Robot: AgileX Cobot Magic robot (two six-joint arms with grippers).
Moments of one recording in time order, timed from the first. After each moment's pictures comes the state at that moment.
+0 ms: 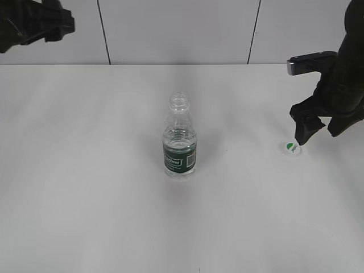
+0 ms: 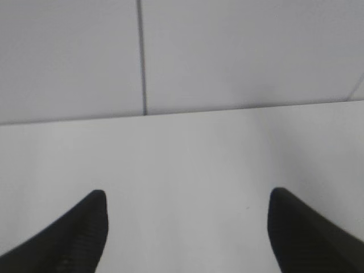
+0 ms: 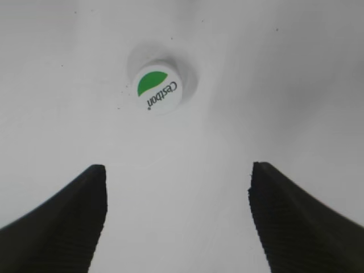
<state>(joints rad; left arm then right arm) -0.25 1.49 -0.97 0.48 0.04 -0.59 0.18 1.92 -1.30 0.01 0.93 -0.21</state>
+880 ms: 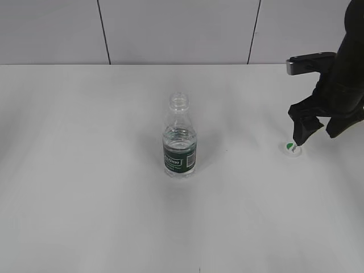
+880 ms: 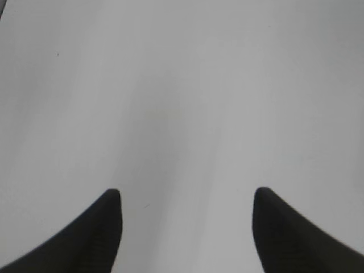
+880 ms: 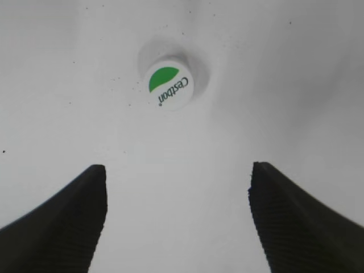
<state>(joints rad) 0.07 1.48 -1.20 0.08 0.82 -0.22 0.18 1.92 -1.30 0.03 0.94 -0.21</state>
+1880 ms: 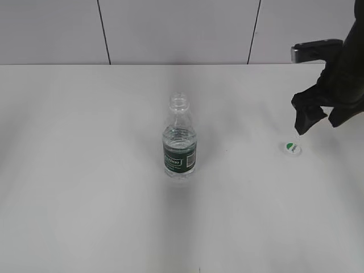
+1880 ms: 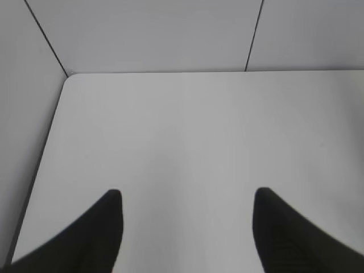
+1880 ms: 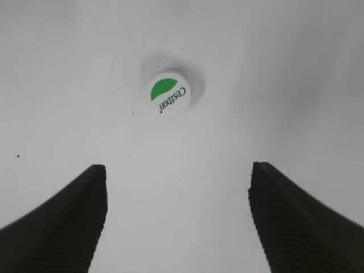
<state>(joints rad) 0.03 1.06 -1.16 0.07 0.84 -0.04 0.18 1.88 -1.30 0.03 0.93 -0.21</state>
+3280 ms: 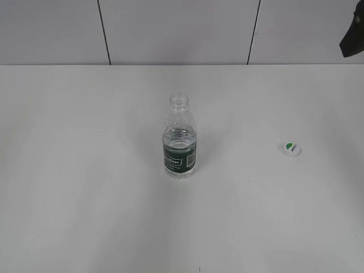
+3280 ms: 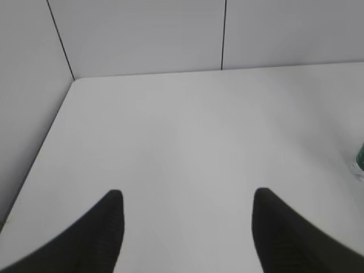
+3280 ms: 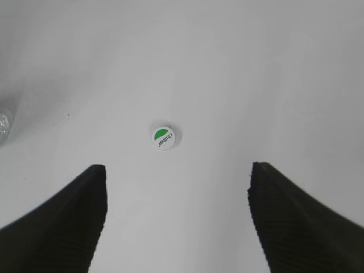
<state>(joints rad) 0.03 -0.01 -0.58 0.01 1.01 0.03 0.18 1.43 -1.30 0.03 0.95 -0.21</state>
